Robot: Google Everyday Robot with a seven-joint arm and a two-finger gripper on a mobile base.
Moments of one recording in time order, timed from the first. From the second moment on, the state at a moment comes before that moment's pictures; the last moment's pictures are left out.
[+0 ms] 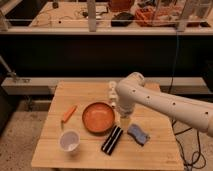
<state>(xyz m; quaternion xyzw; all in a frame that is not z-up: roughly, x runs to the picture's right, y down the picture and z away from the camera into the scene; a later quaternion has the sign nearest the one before) 0.087 0.151 0.759 -0.33 -0.07 -0.08 0.94</state>
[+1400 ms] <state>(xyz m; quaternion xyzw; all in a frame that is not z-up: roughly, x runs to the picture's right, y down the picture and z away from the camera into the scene) 0.072 0.166 0.799 -0.36 -0.09 -0.09 0.92</state>
